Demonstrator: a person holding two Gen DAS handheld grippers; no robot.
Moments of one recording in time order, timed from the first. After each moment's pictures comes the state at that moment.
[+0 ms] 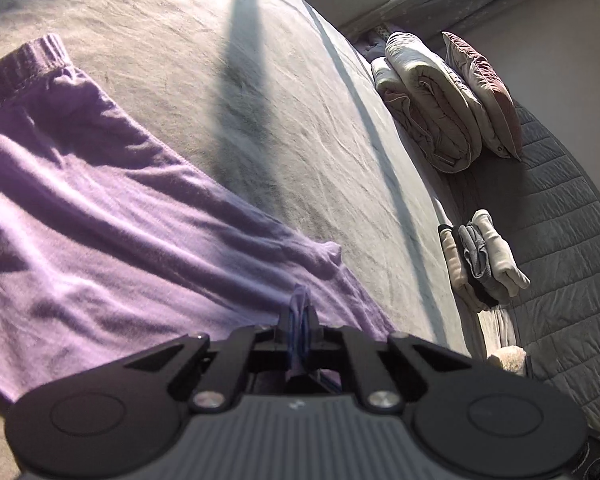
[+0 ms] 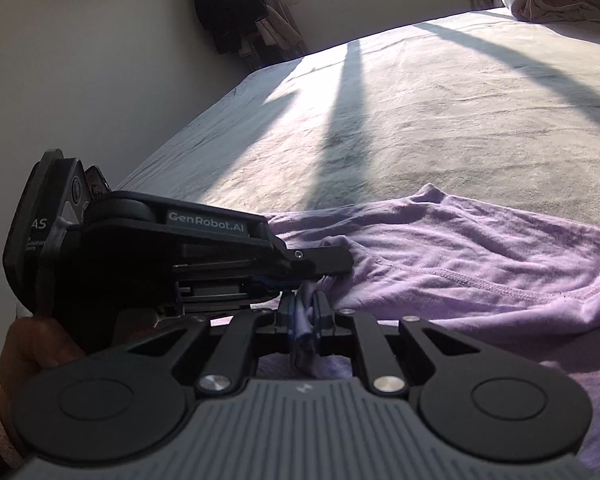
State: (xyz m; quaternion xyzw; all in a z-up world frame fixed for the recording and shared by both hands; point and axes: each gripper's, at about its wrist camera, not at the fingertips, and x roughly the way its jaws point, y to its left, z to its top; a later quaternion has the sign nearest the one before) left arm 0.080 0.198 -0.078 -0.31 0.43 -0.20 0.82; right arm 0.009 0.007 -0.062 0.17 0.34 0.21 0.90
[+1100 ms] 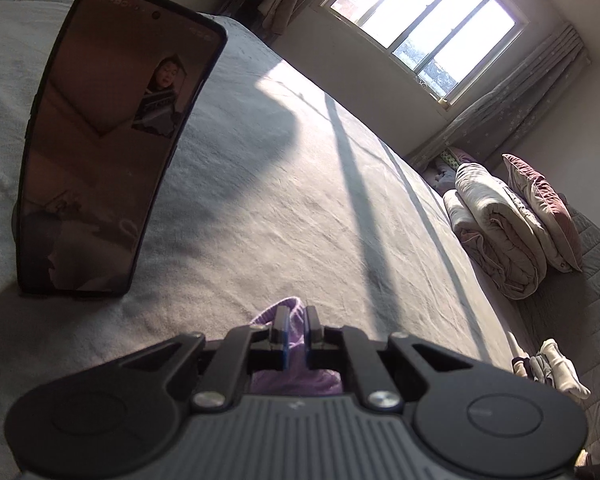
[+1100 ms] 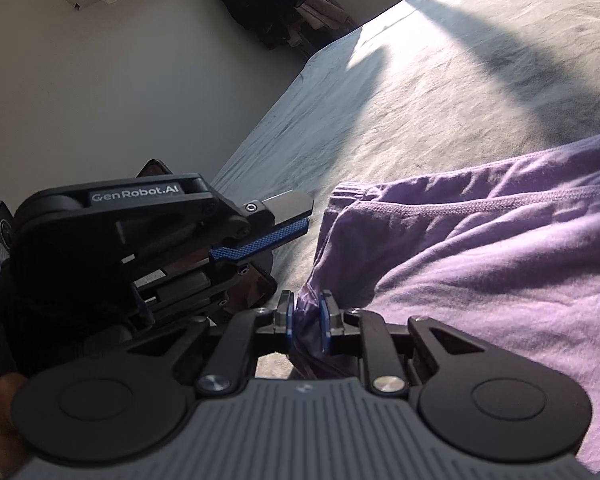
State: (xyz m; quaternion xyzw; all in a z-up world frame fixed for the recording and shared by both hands) left arm 0.068 0.336 -0.041 -0.31 0.30 -0.05 0.90; right arm 0.070 0.145 -0.090 0.29 0.35 0.32 0.83
